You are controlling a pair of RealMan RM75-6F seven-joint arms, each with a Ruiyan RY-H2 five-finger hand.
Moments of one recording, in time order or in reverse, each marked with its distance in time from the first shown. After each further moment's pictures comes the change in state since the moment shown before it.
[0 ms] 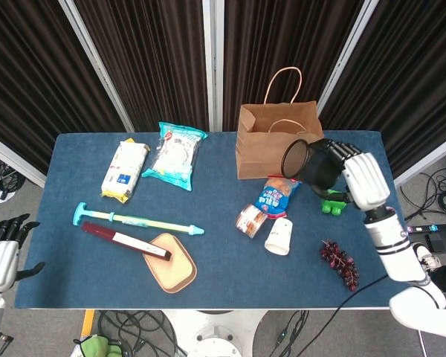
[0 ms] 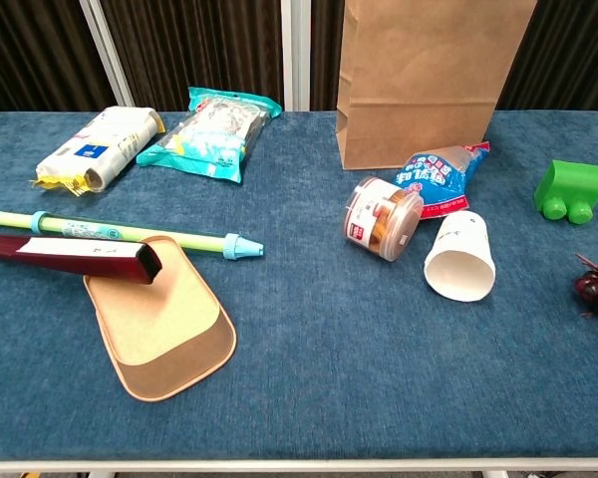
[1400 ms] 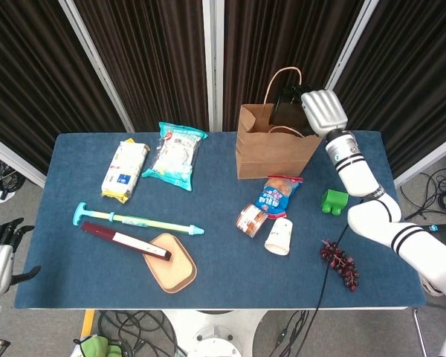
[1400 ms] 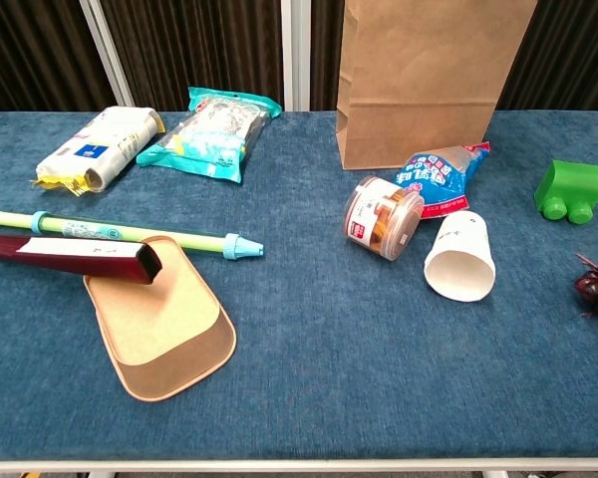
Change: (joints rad) left arm 0.023 0.003 0.005 -0.008 -0.018 0.006 -0.009; right arm 0.490 -0.213 0.010 0.612 0.320 -0.584 -0.168
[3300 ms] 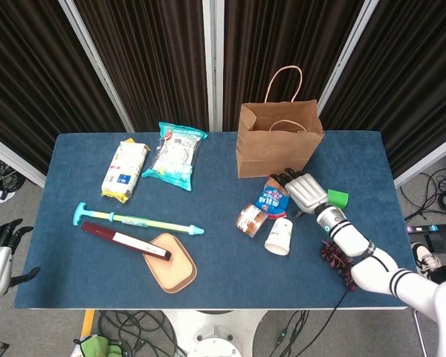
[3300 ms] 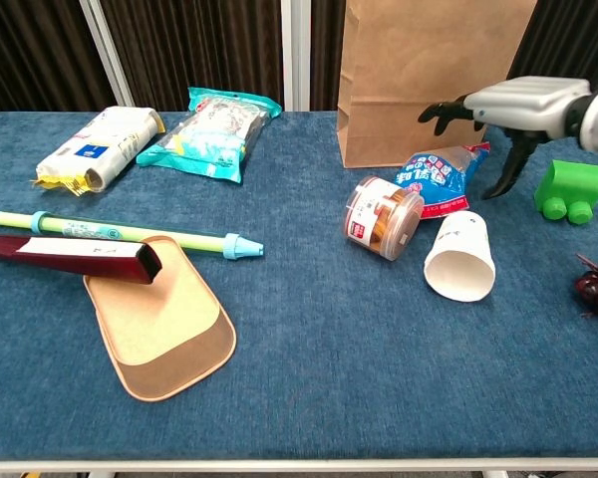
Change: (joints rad) left arm 0.013 0.000 0.001 0.005 0.020 0.020 -0.010; right arm -0.205 -0.173 -0.269 -0.035 -0.297 0.082 -0.071
